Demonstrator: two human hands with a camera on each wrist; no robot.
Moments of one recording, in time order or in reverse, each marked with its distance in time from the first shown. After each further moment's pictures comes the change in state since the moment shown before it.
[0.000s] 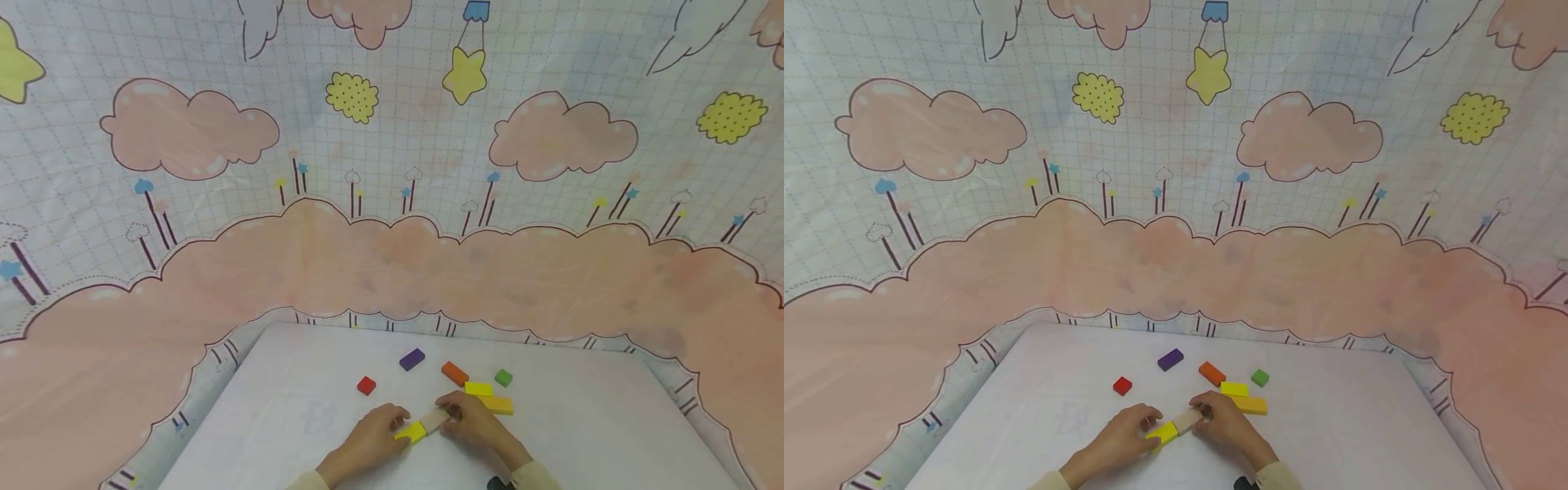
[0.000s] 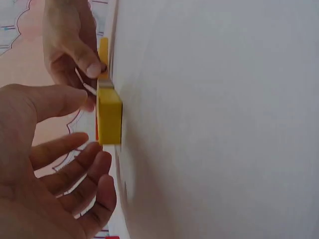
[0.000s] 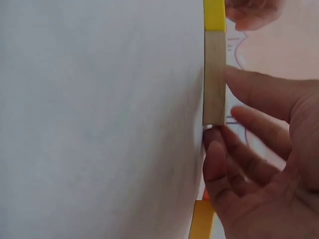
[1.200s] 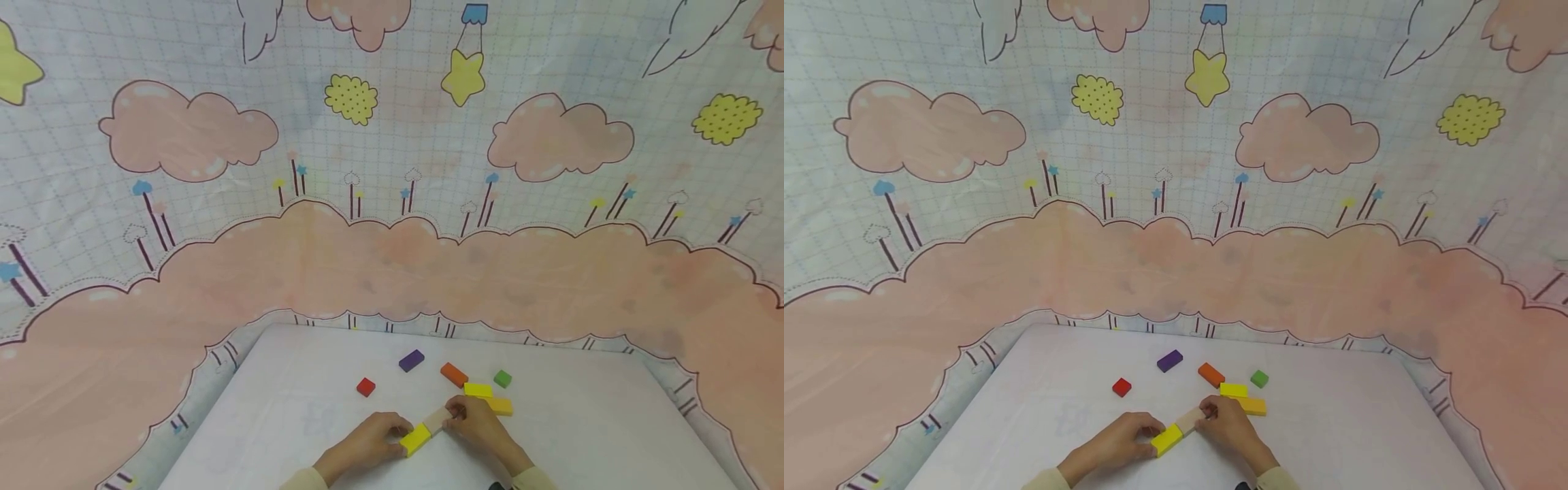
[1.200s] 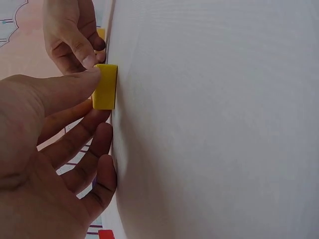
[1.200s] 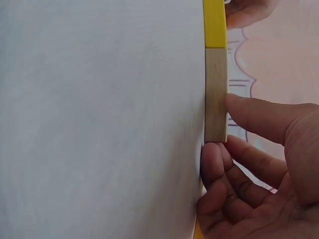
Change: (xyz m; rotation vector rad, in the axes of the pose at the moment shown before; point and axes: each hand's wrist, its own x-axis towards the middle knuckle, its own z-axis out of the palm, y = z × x) left_hand 0.008 -0.010 -0.003 -0.047 -0.158 0.042; right_hand -0.004 -0.001 0.002 0.009 0.114 0.136
